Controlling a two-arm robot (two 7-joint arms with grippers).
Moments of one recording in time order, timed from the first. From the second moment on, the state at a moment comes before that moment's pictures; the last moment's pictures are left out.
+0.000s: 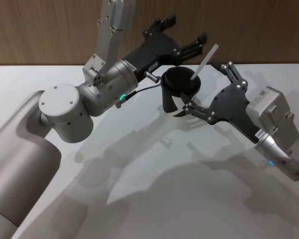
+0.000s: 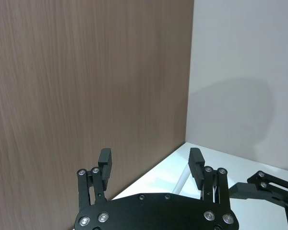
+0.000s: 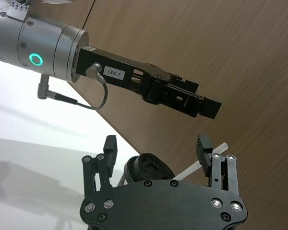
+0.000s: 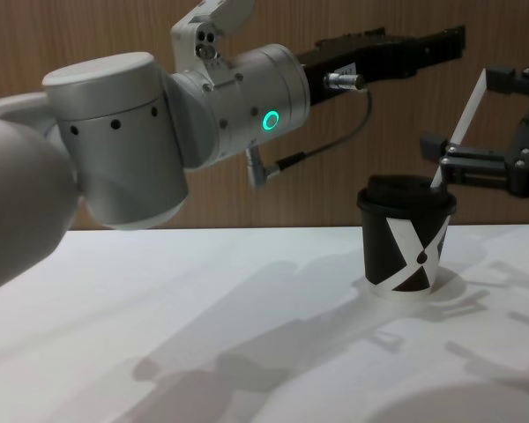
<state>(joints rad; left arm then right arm) -0.65 0.10 0.57 -1.25 -0.46 -0.09 -0.42 0.10 0.45 -0.22 -1.73 -0.03 -0.28 0.36</state>
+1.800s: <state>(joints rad) -0.58 0.15 0.49 -1.28 -0.59 -0.11 -0.60 0.12 0.33 -0.14 -1.82 0.02 -0.25 0.26</state>
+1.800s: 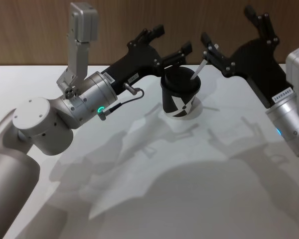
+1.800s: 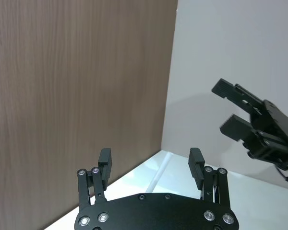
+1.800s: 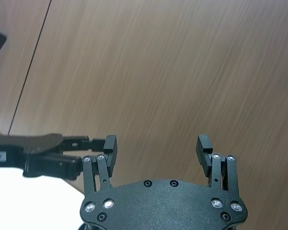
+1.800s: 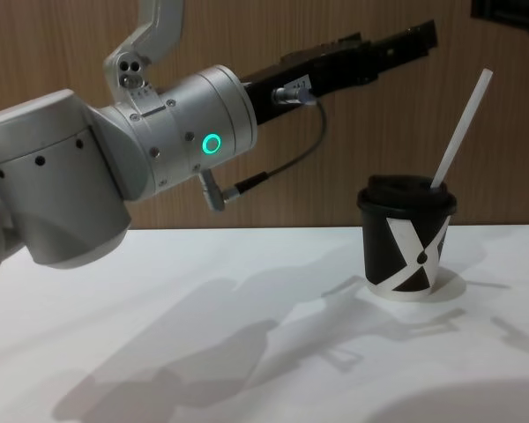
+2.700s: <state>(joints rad) -0.57 0.15 0.49 -1.28 -0.65 -0.13 -0.64 0.17 0.22 -0.15 -1.79 0.17 -0.22 0.25</state>
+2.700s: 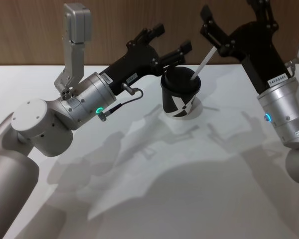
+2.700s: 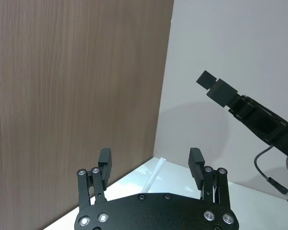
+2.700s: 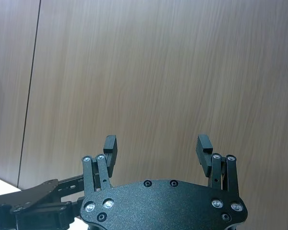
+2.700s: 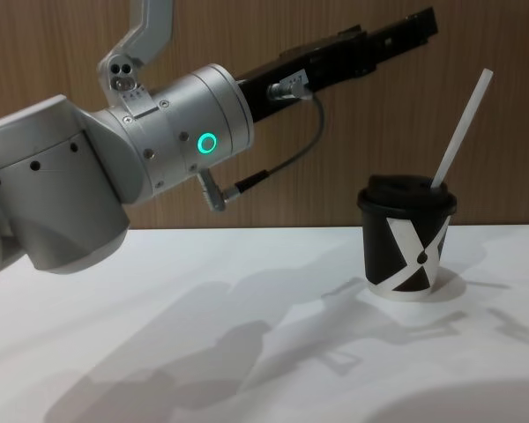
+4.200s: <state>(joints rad) -0.57 0.15 0.49 -1.28 -0.66 -0.13 -0.64 0.18 0.21 -0.15 -1.79 0.19 -0.22 0.25</state>
